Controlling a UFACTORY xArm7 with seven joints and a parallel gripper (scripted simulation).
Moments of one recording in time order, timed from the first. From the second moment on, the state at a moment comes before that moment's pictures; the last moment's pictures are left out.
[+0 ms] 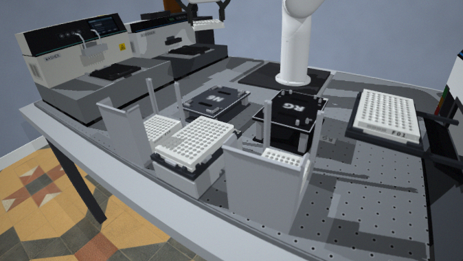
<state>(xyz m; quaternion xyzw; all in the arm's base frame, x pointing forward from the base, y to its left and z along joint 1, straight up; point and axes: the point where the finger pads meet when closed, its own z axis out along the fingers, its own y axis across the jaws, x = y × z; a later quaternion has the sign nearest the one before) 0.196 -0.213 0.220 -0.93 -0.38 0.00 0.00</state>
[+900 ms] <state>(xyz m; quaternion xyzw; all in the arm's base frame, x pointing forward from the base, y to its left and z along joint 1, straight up) 0.141 -0.256 0.220 -0.90 -0.44 0.00 0.00</state>
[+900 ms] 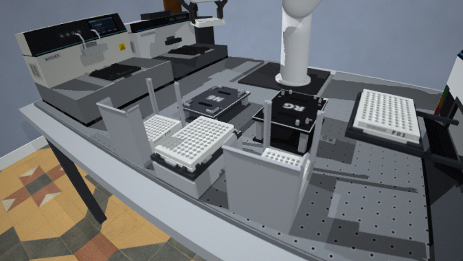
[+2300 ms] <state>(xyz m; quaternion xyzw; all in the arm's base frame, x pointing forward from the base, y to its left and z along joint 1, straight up) 0.033 -0.299 0.220 -0.83 -0.55 0.00 0.00</state>
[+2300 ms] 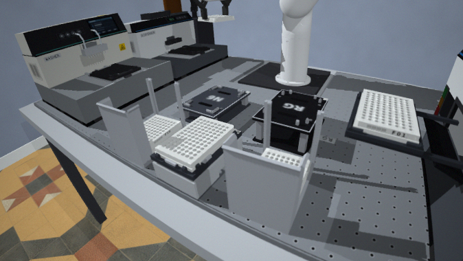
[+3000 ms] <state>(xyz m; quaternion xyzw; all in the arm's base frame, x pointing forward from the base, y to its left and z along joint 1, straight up) 0.017 -0.355 0.220 -0.80 -0.61 0.00 0.00</state>
